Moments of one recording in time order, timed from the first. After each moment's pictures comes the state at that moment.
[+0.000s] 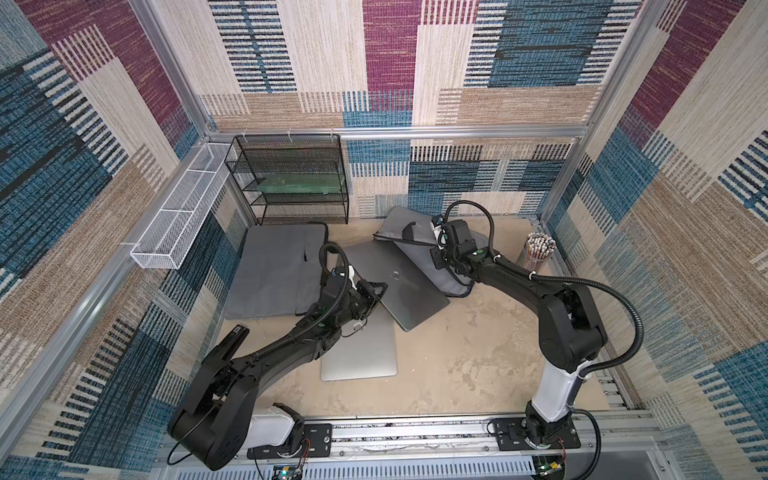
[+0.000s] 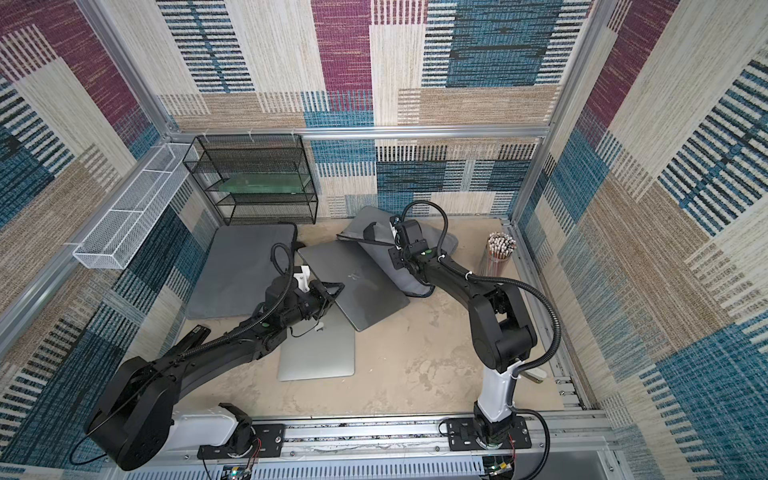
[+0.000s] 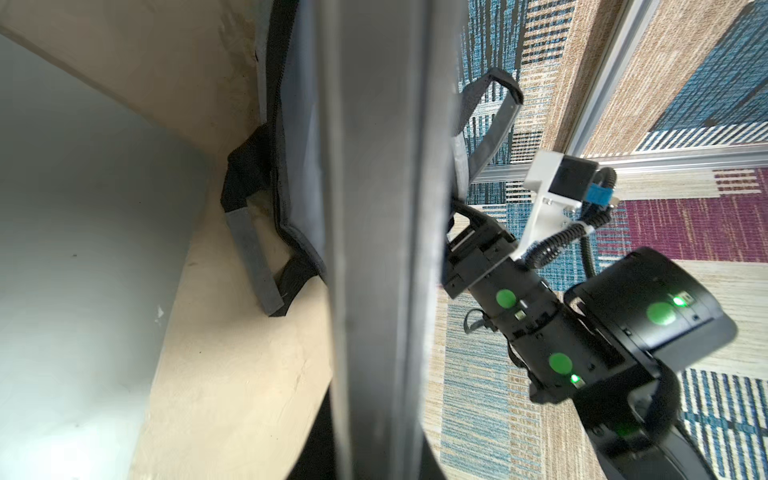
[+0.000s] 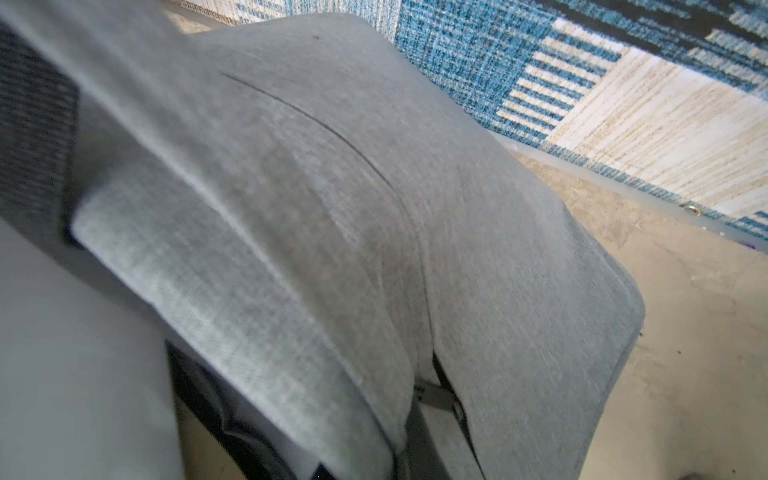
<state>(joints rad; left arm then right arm) -0.51 1.30 0.63 0.35 0.24 -1.29 0.44 1.87 1.41 -0.25 0.17 -0.07</state>
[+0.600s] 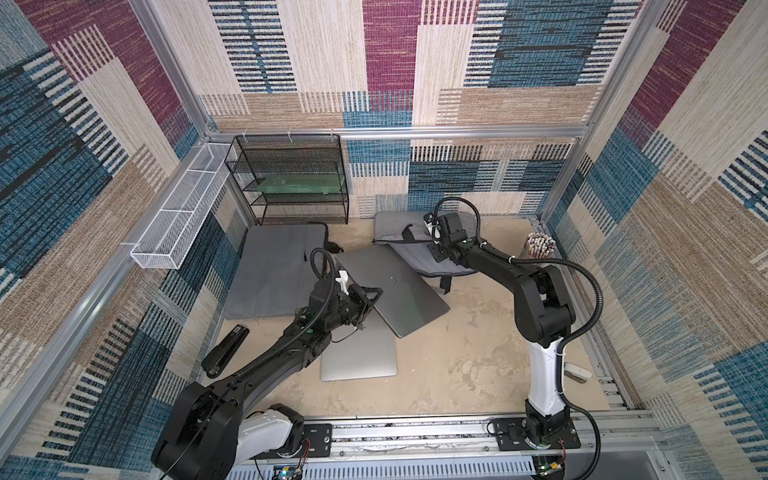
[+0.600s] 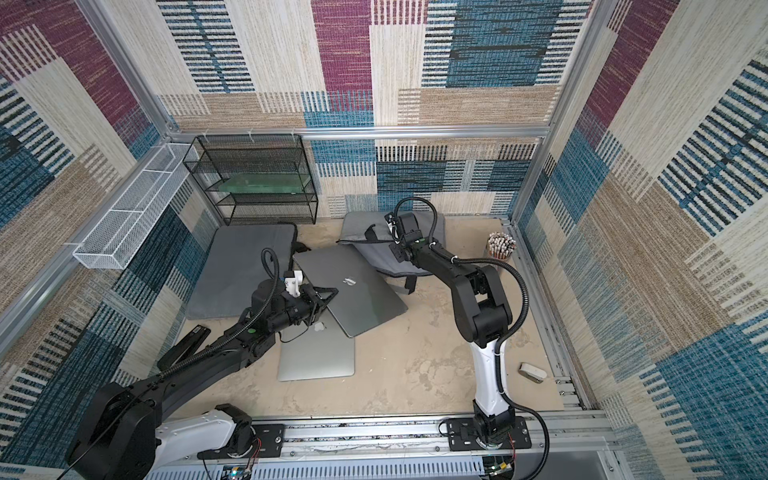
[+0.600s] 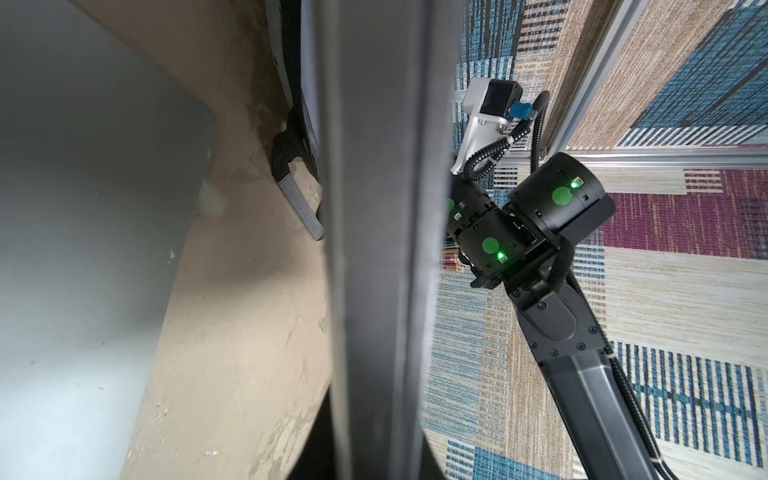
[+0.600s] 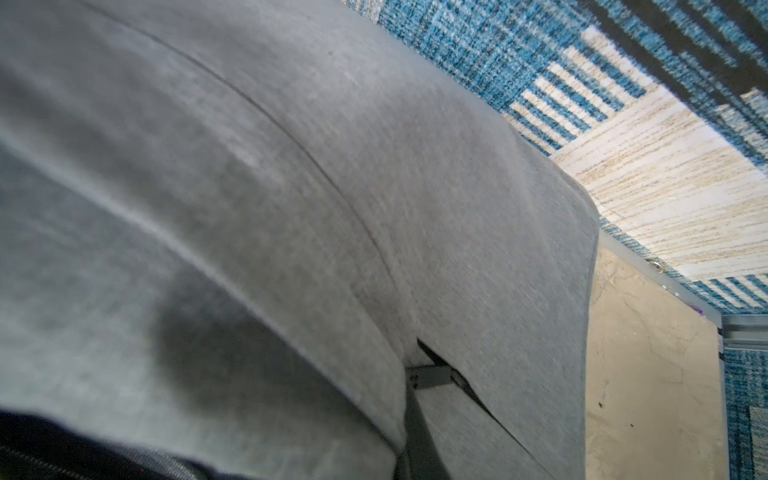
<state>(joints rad) -0.47 1.18 0.60 0.25 0.35 -1.34 0.38 2.09 1.63 -0.30 0.22 -0.26</state>
